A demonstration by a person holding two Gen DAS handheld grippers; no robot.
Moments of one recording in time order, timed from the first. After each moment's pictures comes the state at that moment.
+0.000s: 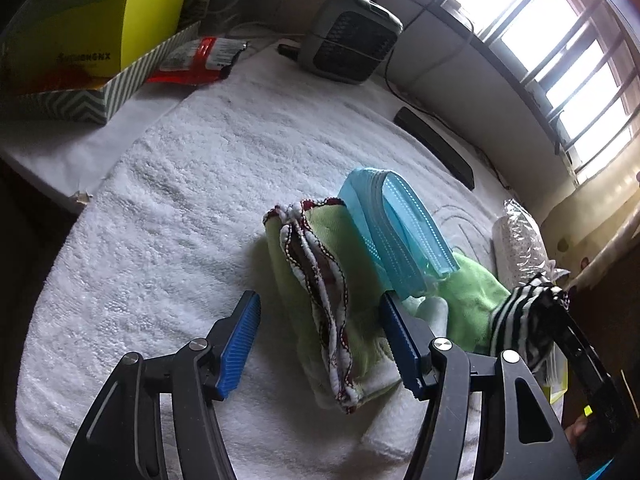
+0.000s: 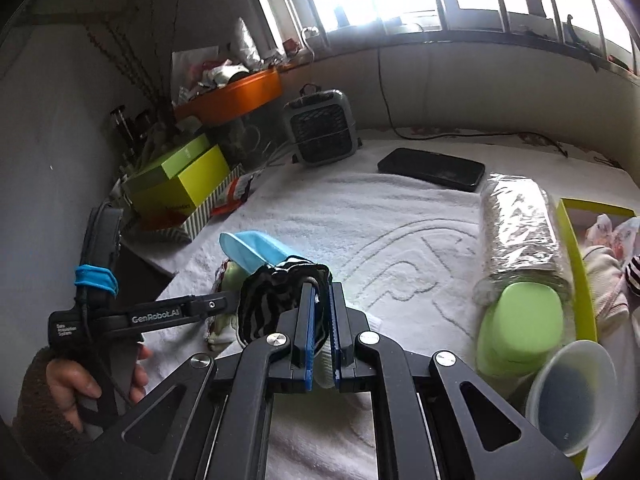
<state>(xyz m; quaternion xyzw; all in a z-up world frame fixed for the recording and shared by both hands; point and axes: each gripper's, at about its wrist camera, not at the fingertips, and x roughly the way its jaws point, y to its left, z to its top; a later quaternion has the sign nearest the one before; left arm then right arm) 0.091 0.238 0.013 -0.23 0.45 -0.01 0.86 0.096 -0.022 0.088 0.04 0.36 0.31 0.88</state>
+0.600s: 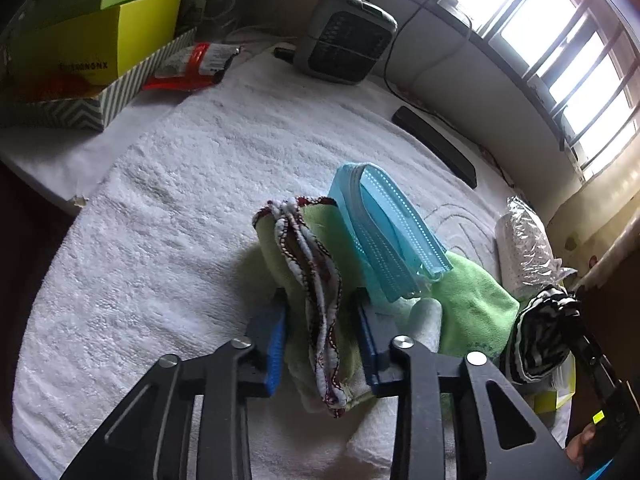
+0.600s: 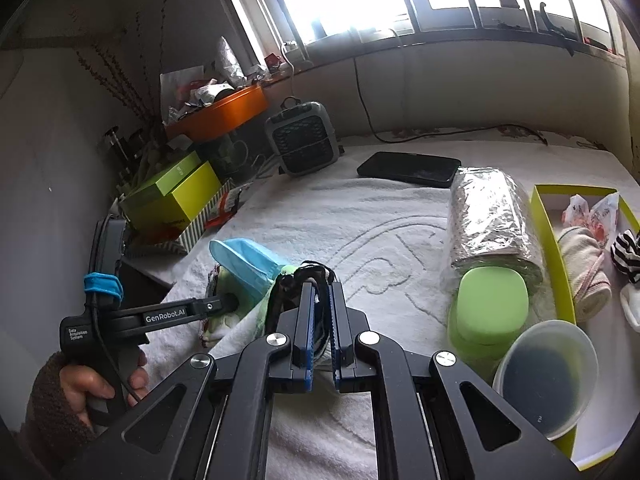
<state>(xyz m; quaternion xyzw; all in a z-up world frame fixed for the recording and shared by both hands) 0.095 0.223 0.015 -0.22 0.45 0.01 0.86 0.093 -0.052 0.089 0.07 0.36 0.30 0.88</state>
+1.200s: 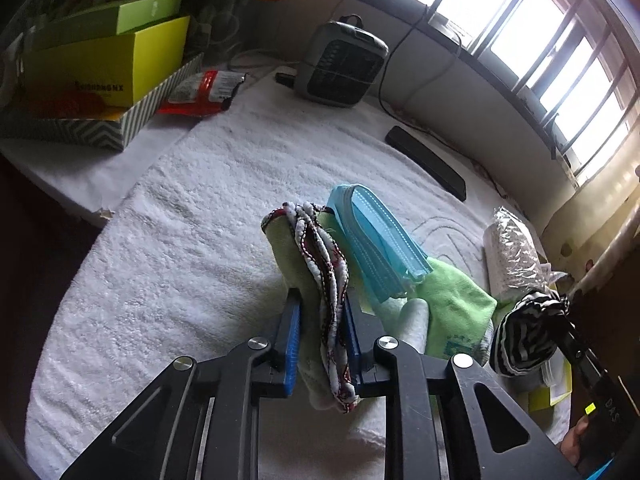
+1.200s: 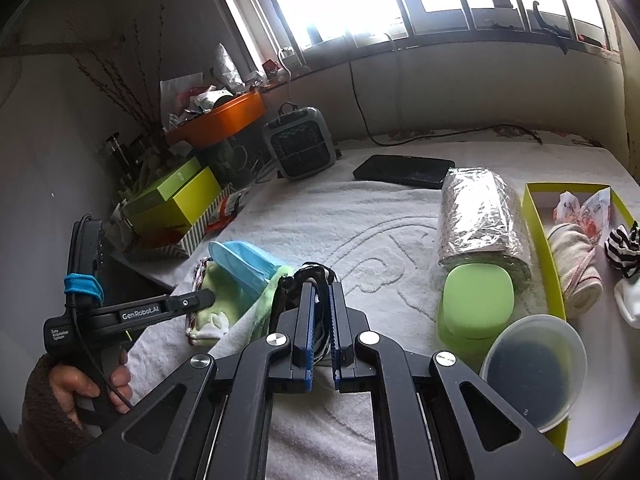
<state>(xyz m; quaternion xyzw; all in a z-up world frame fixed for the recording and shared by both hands) 0.074 0.226 0.036 -0.22 0.42 0.02 0.88 0.090 -0.066 0.092 0.08 0.35 0.30 0.88</state>
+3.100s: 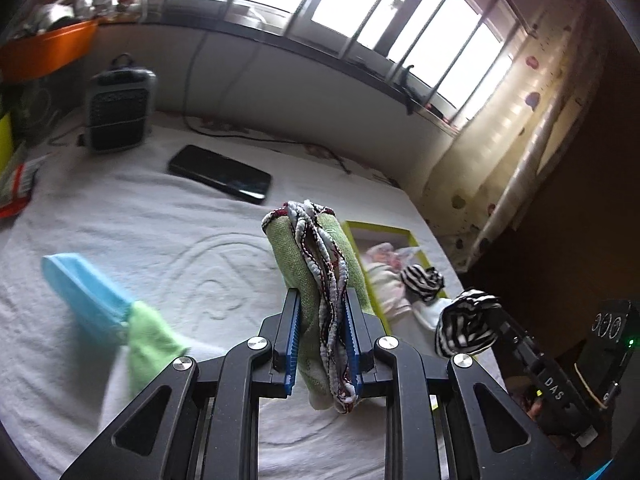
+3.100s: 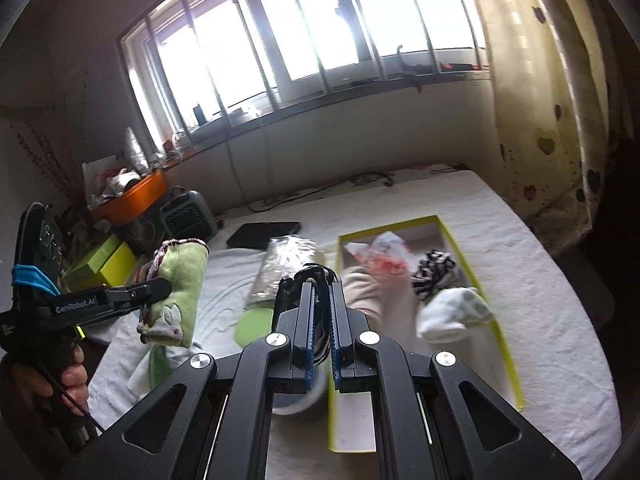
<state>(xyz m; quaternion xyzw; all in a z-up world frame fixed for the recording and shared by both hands) 0.105 0.068 0.116 -0.16 0.39 -0.18 0.89 0.069 -0.222 0.137 0.11 0.30 0.13 0.94</state>
